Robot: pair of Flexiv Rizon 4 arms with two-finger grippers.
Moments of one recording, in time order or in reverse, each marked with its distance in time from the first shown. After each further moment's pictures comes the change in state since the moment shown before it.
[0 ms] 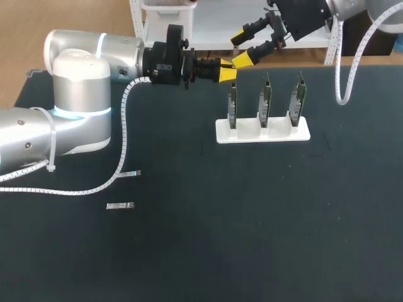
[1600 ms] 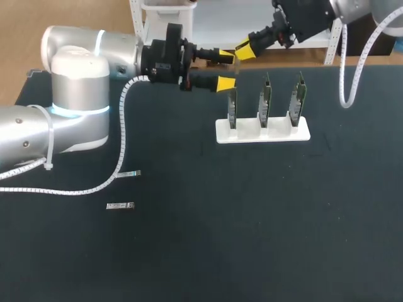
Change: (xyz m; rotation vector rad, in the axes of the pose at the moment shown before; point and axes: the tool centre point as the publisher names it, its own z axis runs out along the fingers) left arm 0.002 0.009 -0.009 -0.037 0.063 0.055; right arm 0.006 0.000 -0.006 0.014 -0.016 0.028
